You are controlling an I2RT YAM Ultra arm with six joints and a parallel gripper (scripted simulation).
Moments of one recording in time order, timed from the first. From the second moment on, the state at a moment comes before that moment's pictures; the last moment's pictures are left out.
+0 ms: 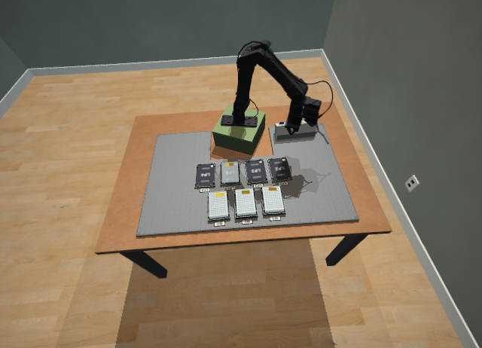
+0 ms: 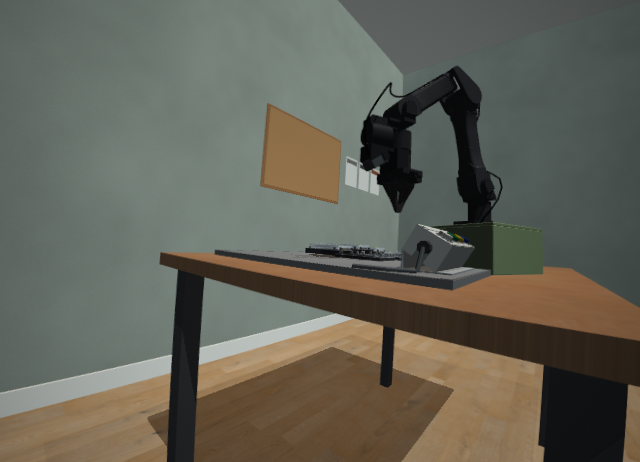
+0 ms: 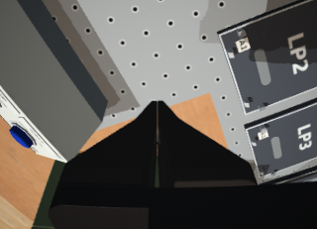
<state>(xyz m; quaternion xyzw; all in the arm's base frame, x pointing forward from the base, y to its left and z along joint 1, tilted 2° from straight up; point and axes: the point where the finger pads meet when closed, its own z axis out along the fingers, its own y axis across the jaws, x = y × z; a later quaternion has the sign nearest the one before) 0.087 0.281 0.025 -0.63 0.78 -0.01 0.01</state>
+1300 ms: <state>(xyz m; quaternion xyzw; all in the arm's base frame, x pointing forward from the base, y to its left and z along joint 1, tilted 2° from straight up) -0.079 0.328 0.018 -0.80 0.60 -0.02 0.00</state>
